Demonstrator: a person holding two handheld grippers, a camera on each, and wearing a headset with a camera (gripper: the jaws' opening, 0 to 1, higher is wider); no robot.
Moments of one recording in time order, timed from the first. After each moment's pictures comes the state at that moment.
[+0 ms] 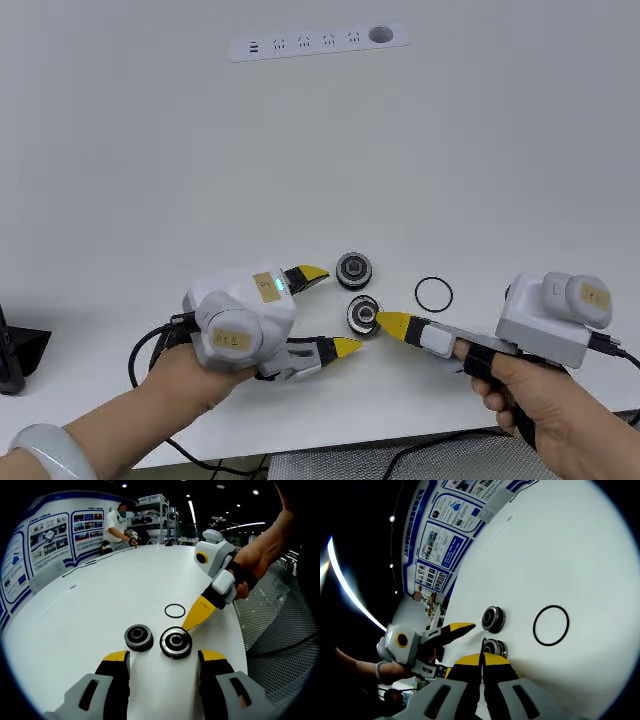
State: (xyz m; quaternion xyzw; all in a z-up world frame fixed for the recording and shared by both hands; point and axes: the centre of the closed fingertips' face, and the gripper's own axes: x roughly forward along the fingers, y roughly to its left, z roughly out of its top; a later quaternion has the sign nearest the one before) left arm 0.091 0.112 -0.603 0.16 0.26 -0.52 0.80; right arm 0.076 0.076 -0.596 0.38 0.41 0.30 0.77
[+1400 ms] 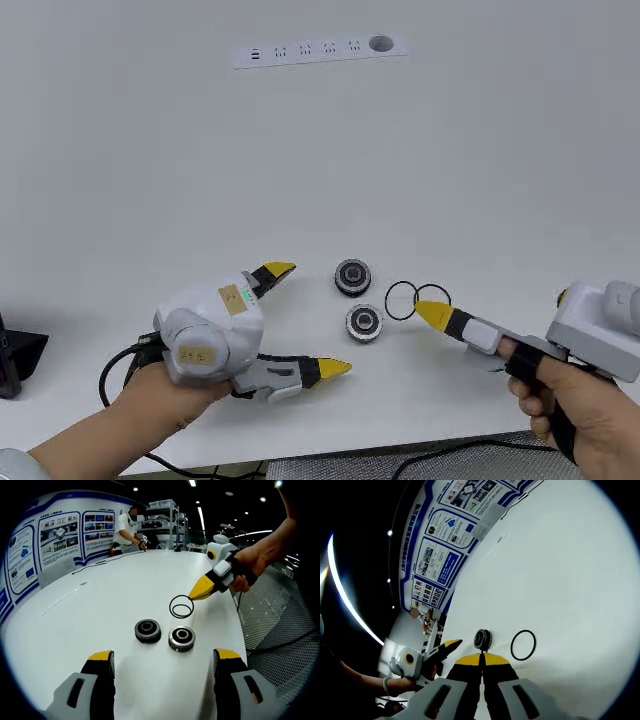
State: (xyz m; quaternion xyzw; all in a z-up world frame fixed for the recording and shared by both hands) left arm 0.093 0.131 -0.598 0.13 0.25 -0.50 0.82; right arm 0.090 0.025 -0.575 0.41 0.37 0.25 0.80
